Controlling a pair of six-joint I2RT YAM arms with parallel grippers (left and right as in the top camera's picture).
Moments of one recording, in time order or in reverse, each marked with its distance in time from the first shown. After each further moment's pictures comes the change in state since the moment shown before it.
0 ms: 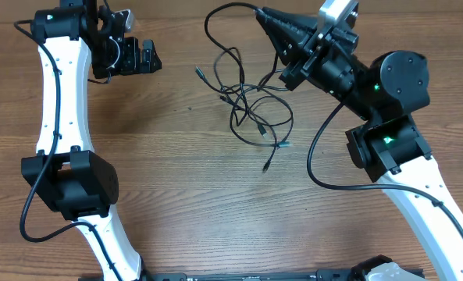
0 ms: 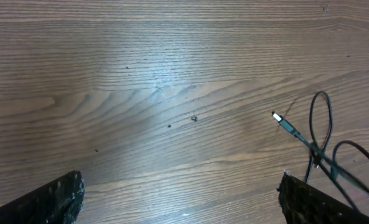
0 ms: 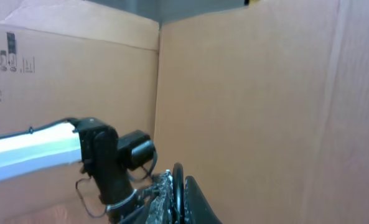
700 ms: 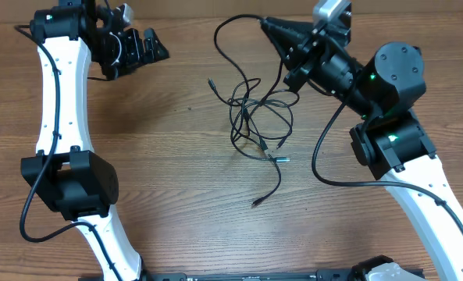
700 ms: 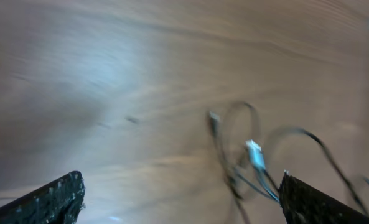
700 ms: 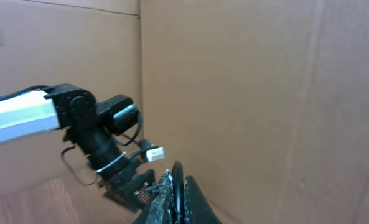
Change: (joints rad) left arm -0.006 0.000 0.000 0.005 0.226 -0.190; right arm -0.043 0.000 0.000 -0.158 0.006 -0.026
